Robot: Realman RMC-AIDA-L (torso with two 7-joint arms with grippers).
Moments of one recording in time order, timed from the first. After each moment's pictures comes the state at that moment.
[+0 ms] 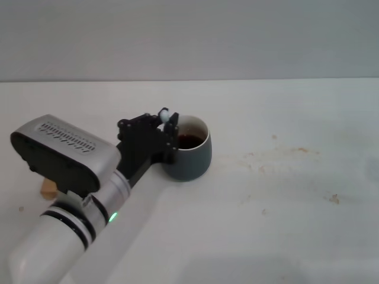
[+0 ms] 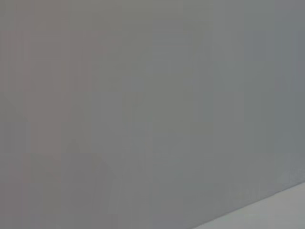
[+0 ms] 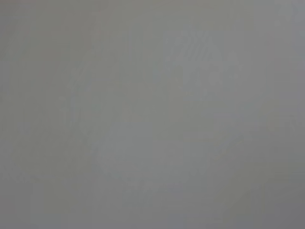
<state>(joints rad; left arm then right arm) -0.04 -2.04 -0.92 -1.24 2.60 0.33 0.30 0.16 2.08 1.48 0.94 -2.37 -0.67 -0.91</state>
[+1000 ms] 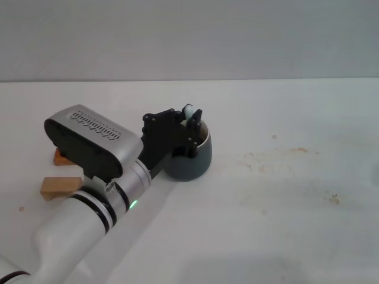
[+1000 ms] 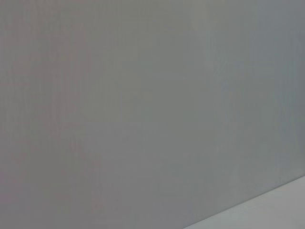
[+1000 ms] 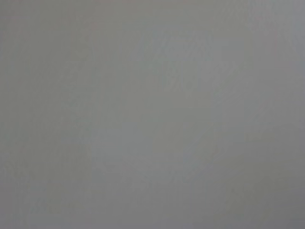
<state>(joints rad) -0.23 -2.06 -0.89 -1.04 2.63 0.42 0.15 0.10 2.08 1.47 1.00 -2.37 -0.67 -0.91</state>
